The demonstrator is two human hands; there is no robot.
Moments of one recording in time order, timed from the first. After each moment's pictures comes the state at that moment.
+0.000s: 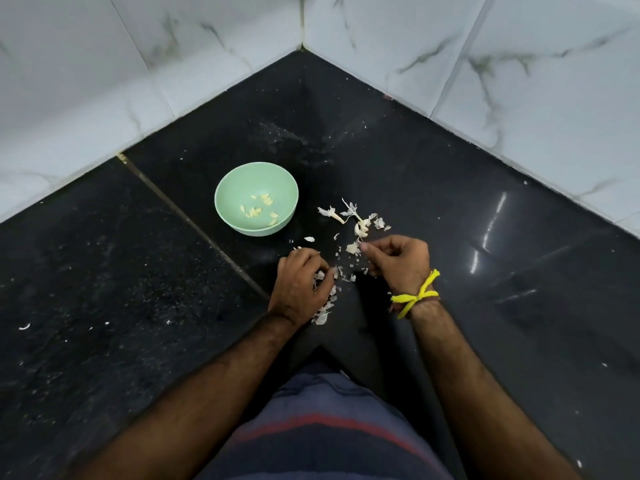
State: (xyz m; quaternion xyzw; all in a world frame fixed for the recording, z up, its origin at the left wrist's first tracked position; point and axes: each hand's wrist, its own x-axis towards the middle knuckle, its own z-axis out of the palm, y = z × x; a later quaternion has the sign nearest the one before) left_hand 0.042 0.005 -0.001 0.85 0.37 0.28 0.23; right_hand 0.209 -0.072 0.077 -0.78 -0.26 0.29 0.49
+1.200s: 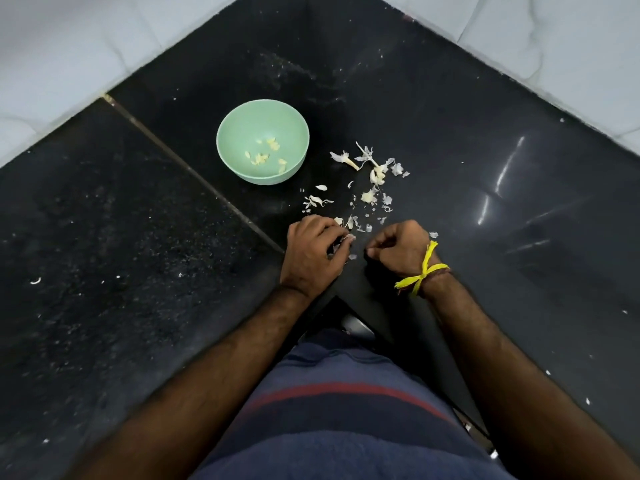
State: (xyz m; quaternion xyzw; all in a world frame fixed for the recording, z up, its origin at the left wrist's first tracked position) left_hand 0.028 -0.018 -0.005 0.86 0.35 0.32 0.21; right_hand 0.183 -0.090 0.070 -0.85 -0.34 0.37 0.19
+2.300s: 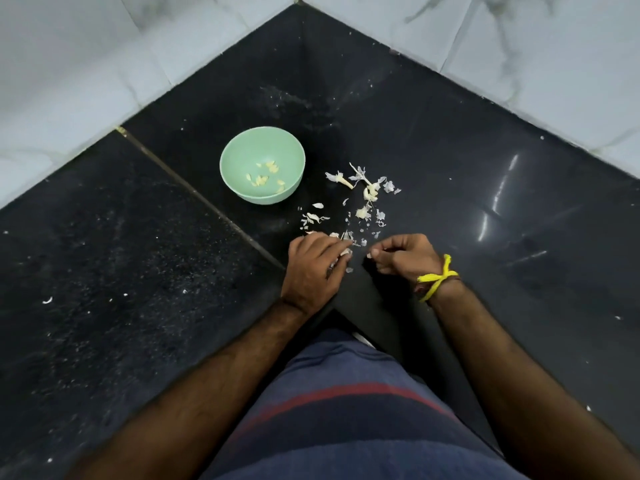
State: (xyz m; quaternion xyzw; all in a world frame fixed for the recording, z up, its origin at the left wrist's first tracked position) left_hand 0.024 -0.024 0.002 0.88 0.29 0.34 0.17; right_hand 0.192 -0.103 0.067 -0.77 -0.18 0.47 0.39
